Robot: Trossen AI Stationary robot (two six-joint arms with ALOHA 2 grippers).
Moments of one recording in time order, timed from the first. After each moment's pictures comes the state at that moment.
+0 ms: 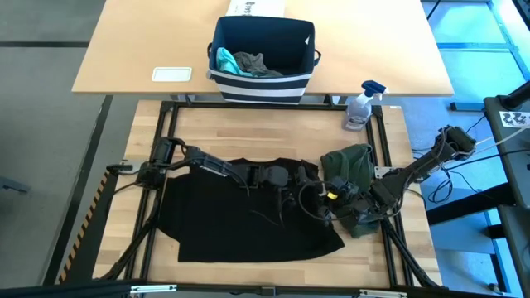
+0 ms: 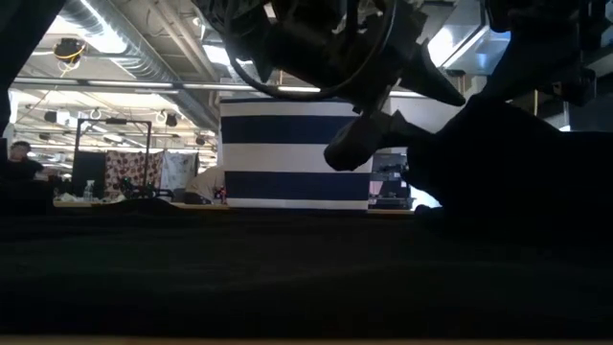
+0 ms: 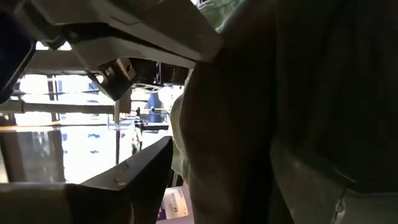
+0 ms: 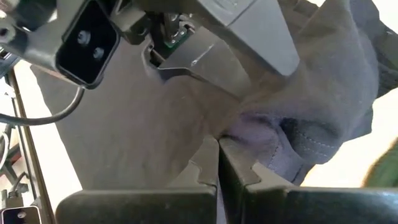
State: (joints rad) left arm -0.09 2.09 1.35 0.34 -0.16 1.34; right arm 0.59 1.25 0.81 -0.51 0.55 1.25
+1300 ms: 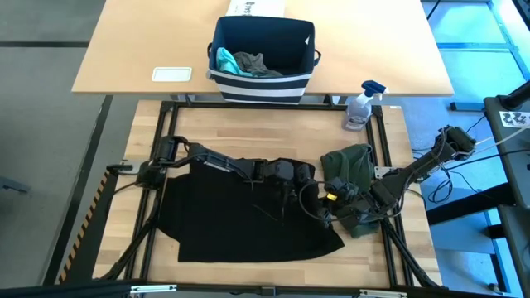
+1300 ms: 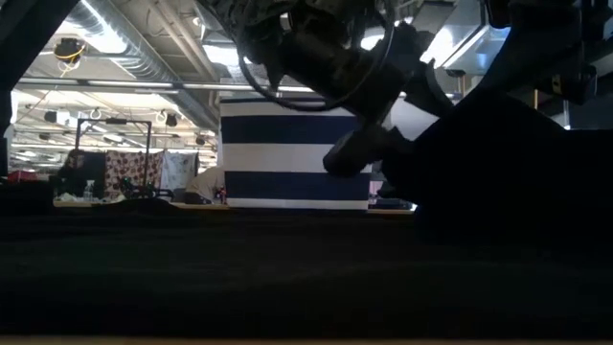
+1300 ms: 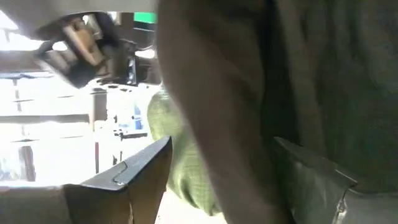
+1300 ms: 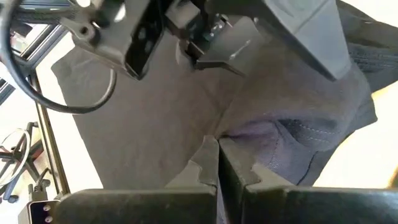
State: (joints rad) left arm -0.05 2.12 1.43 0.20 -0.08 1.35; right arm 0.59 1.25 0.81 -0.46 0.53 1.25
